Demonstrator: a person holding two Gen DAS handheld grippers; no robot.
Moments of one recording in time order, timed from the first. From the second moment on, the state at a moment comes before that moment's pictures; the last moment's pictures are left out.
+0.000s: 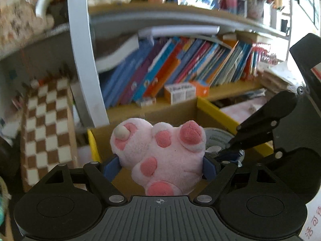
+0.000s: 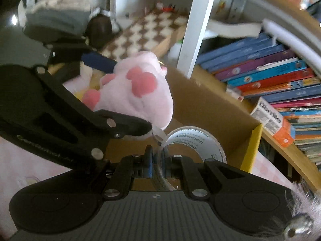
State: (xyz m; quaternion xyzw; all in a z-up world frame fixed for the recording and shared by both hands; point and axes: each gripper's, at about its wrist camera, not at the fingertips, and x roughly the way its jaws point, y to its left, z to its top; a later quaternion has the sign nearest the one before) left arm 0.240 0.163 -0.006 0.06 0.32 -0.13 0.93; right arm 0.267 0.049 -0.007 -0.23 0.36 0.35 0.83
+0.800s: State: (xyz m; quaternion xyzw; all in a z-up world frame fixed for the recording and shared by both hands) left arm 0.265 0.157 -0.039 0.15 0.39 -0.11 0.90; right arm 0.306 0.045 -0.033 -0.25 0.42 0.32 0.81
